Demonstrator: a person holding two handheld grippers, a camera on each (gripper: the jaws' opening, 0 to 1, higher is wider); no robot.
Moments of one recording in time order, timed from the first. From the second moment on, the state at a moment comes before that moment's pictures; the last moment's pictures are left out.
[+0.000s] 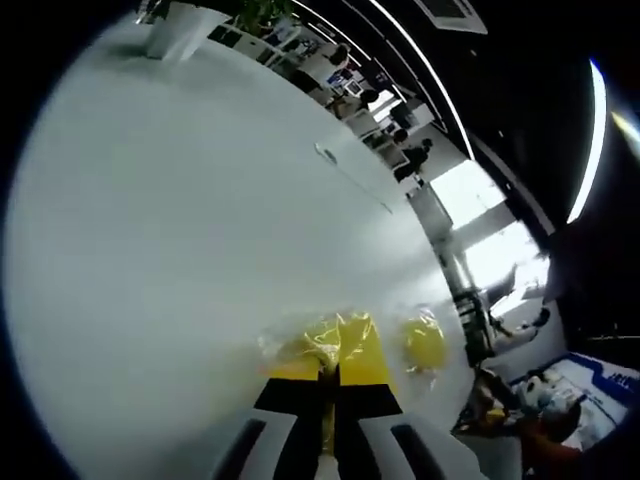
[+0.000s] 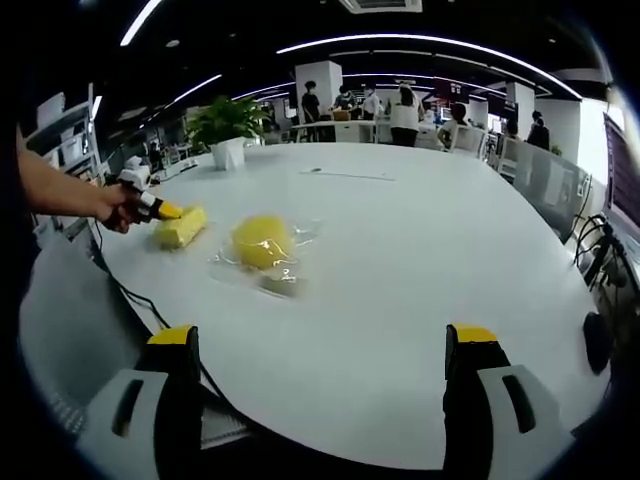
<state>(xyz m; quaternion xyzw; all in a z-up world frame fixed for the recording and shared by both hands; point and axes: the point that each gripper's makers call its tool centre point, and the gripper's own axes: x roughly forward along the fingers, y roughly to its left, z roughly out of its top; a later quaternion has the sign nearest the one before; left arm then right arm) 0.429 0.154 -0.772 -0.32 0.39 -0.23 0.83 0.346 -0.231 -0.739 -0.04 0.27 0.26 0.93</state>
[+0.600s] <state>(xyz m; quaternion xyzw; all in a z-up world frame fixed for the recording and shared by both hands) 0.435 0.138 -0.696 -0.25 0.26 -0.31 0.88 0.346 -0.222 -0.732 -0.03 0.26 0.27 0.93</state>
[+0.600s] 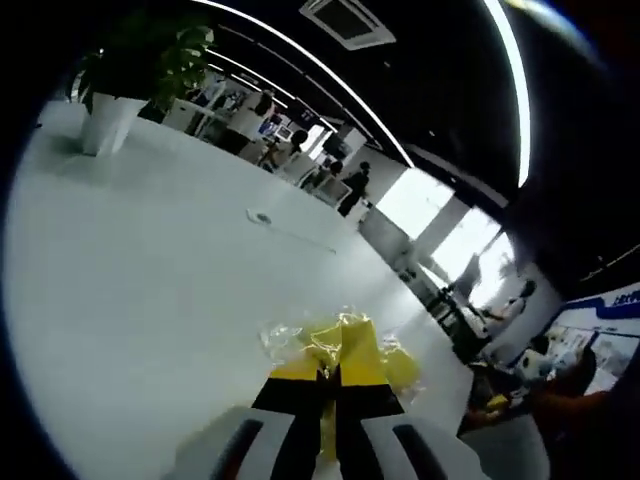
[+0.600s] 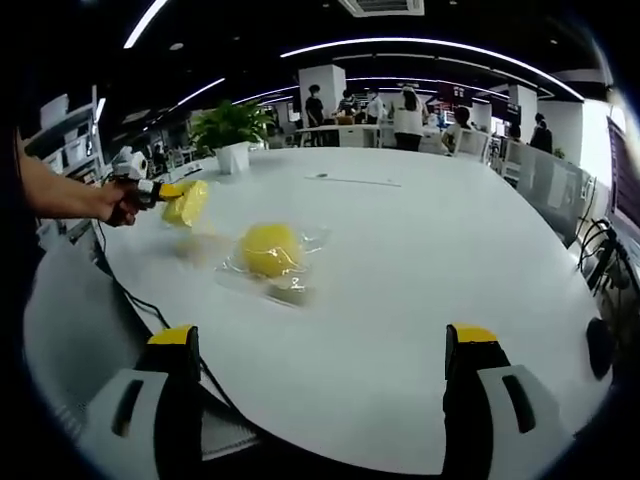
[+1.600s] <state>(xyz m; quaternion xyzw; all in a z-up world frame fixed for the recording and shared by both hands) 0.413 0.107 -0.532 -0.18 0.07 -0.40 0.89 0.384 -0.094 -0.562 0.02 0.15 0.46 0.88</state>
